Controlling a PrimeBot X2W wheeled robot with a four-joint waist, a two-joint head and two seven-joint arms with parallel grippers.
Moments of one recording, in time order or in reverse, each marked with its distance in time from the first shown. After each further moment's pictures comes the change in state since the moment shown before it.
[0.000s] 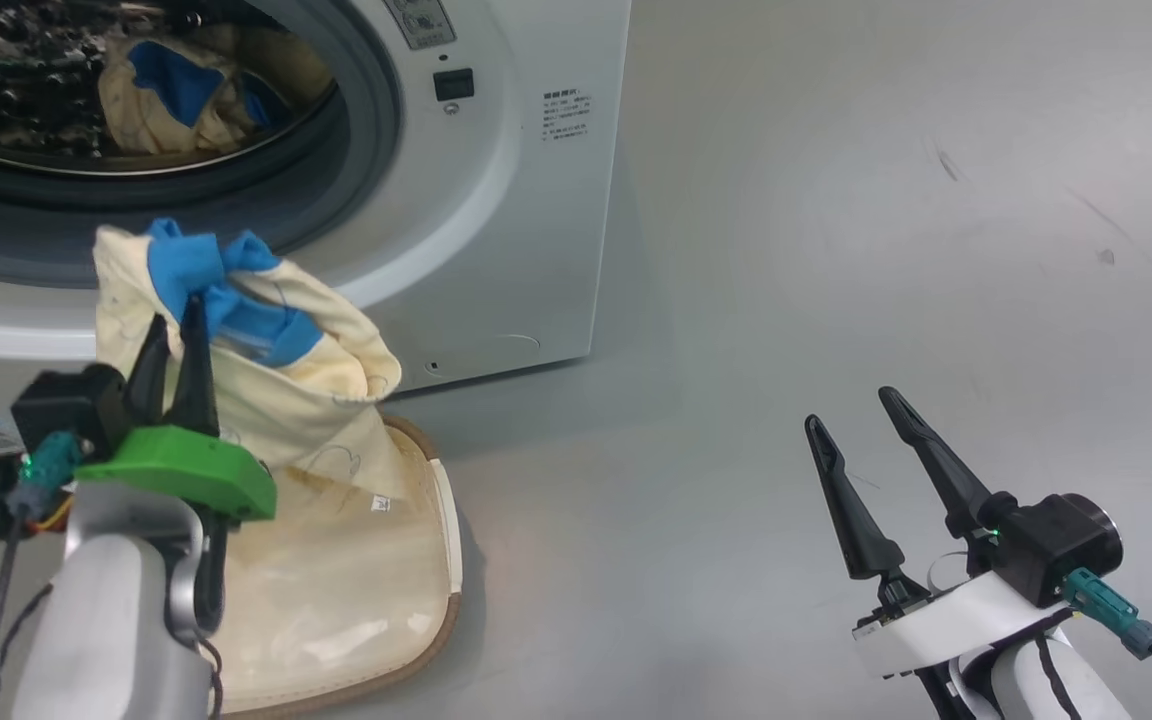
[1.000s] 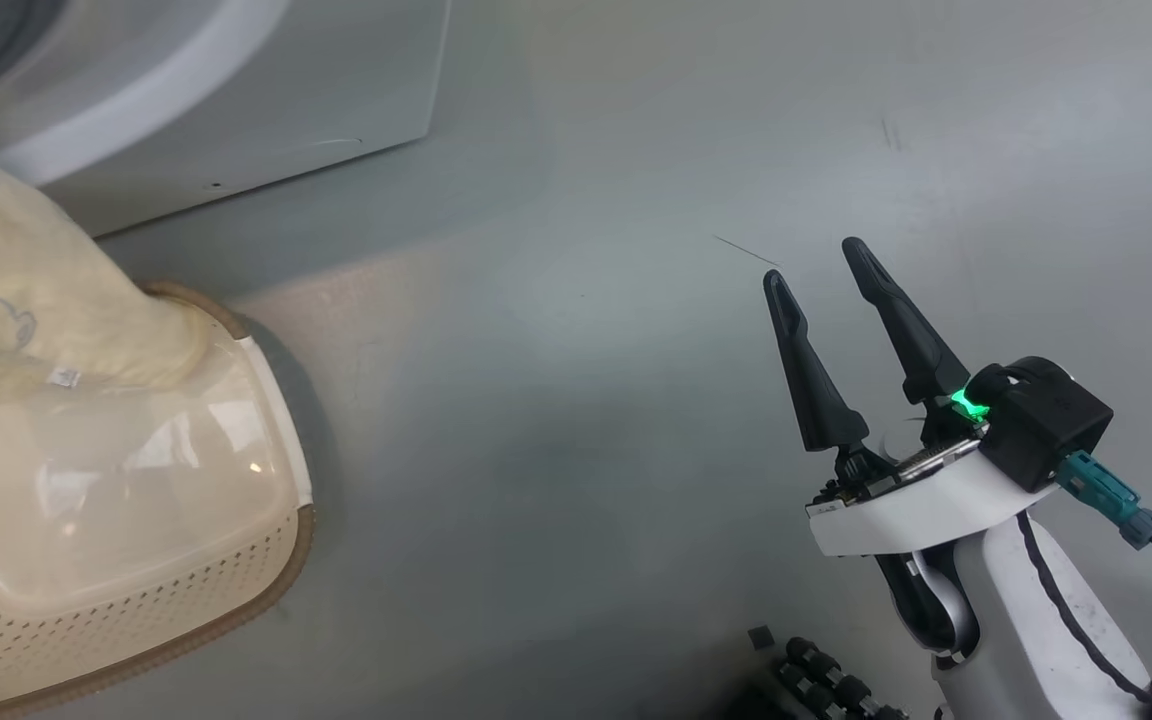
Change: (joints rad) left arm -0.707 0.354 0.136 0.141 -0.036 -0.012 0.522; right arm -0.226 0.060 0.035 0.001 0.062 0.009 -0.014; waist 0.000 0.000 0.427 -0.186
